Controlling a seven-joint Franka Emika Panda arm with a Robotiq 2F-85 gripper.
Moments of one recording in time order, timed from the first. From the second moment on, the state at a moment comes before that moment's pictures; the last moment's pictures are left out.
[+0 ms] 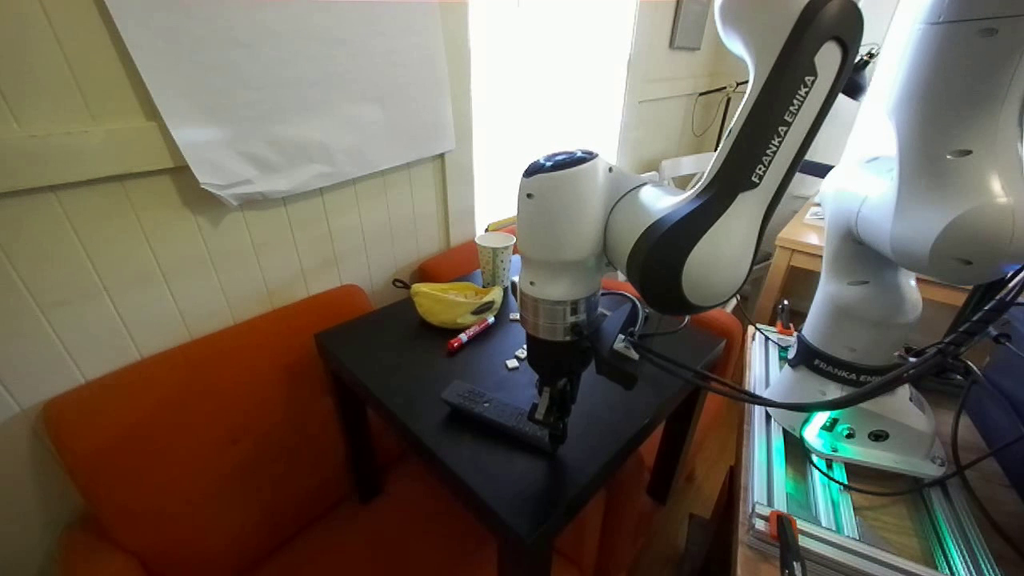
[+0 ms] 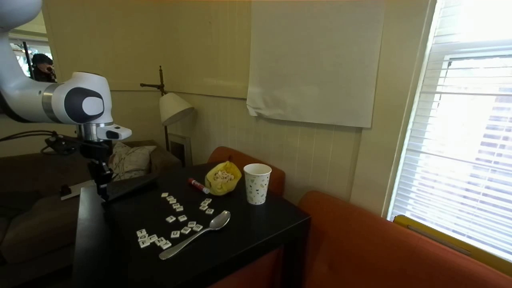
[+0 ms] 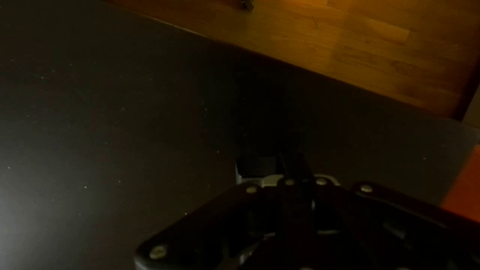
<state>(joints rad) 0.36 0.06 0.34 -2.58 0.02 2.62 0.68</state>
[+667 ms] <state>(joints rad) 0.36 0.09 0.33 -2.53 0.02 2.54 0.68</state>
